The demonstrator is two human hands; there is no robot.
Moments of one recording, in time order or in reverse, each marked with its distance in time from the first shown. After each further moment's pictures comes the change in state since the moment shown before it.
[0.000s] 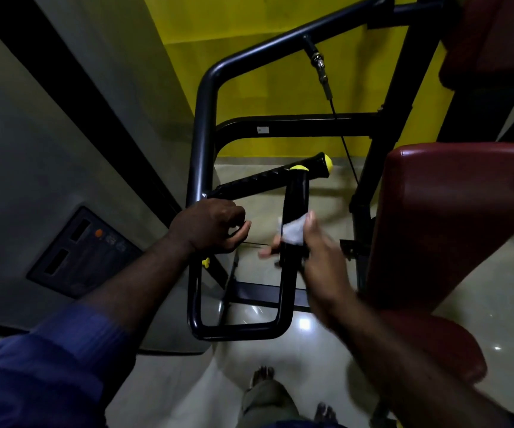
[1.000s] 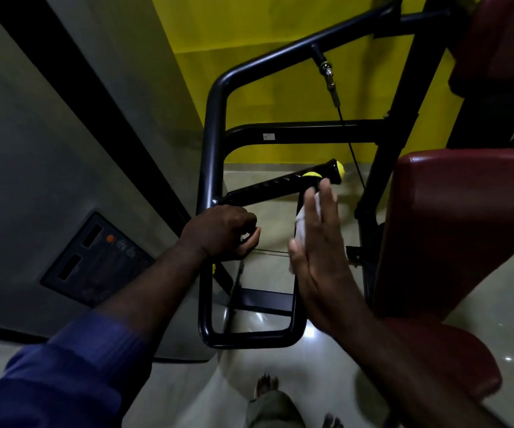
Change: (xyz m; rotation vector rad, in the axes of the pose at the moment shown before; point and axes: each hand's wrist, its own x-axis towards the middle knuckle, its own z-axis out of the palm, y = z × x) left_hand 0.000 -0.001 0.002 -0.034 -0.036 -0.005; right_hand 0.000 0.012 -0.002 -0.734 -0.017 -0.625
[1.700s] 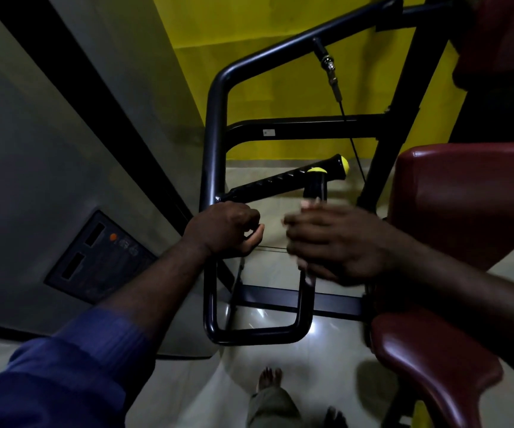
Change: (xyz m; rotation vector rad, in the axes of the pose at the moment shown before) left_hand 0.001 -0.002 0.001 -0.018 -0.010 -0.024; right_hand 0.066 0.037 -0.059 -0.605 -0.435 -0.948
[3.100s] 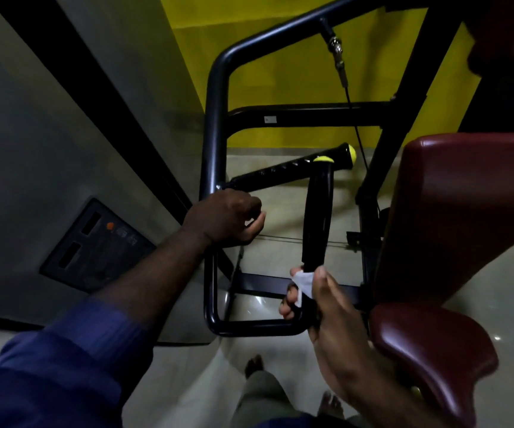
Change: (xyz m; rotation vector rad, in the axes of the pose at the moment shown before) left_hand 0.003 0.000 -0.005 0.006 0.029 0.016; right_hand 0.027 -0.152 0.015 1.744 0.682 1.547
